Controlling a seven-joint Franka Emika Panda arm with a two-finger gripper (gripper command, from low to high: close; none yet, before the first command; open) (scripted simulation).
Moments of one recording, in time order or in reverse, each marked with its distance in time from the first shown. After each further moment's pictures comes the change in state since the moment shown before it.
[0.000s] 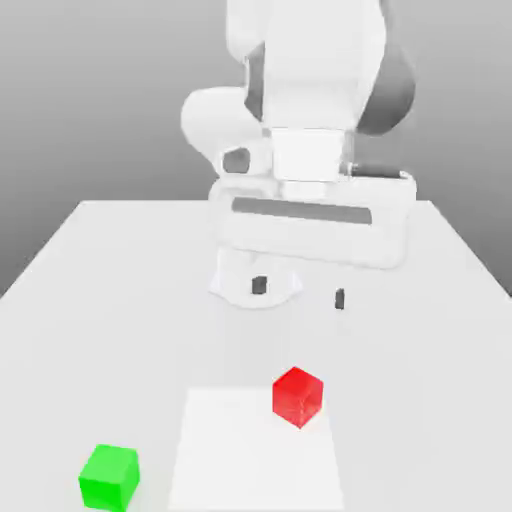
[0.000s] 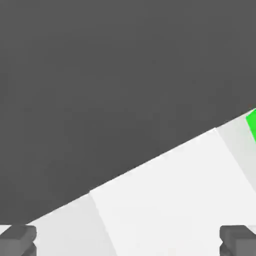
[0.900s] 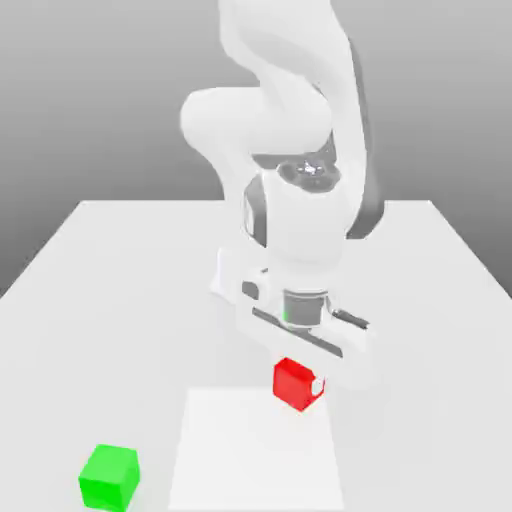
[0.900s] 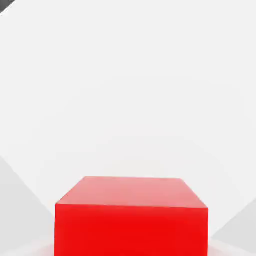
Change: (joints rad) arm 0.085 0.215 -0.068 -0.082 -0.041 0.158 0.186
